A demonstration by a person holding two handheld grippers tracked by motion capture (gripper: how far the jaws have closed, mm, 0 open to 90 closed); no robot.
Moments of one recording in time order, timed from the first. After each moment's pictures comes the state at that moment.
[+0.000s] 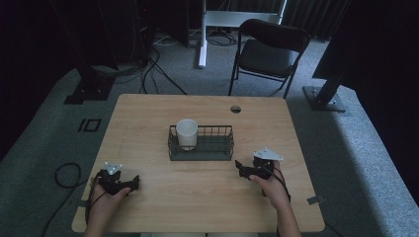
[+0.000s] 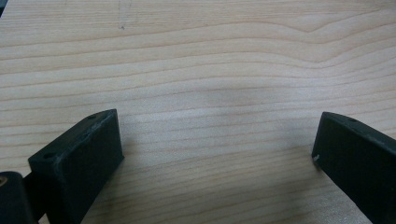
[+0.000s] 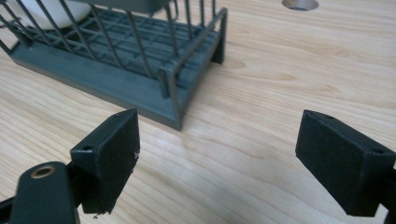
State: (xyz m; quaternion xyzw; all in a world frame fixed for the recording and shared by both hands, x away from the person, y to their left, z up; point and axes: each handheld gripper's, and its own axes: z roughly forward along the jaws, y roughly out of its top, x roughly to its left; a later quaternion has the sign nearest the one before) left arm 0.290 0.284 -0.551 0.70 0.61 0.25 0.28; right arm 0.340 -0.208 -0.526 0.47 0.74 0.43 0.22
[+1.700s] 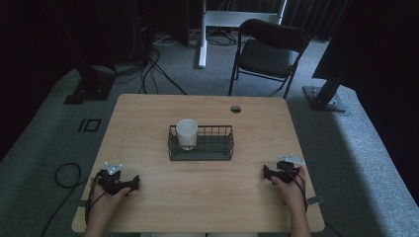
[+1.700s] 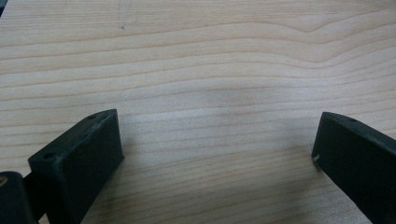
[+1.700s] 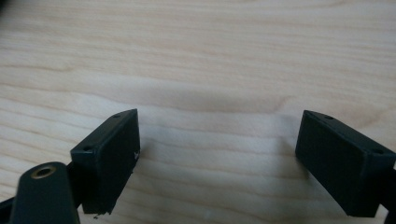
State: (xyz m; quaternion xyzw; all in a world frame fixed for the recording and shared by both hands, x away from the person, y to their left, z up) left arm 0.290 0.284 -0.551 0.70 0.61 0.25 0.28; right arm 0.337 -0.284 -0.552 0.60 0.69 0.30 0.25
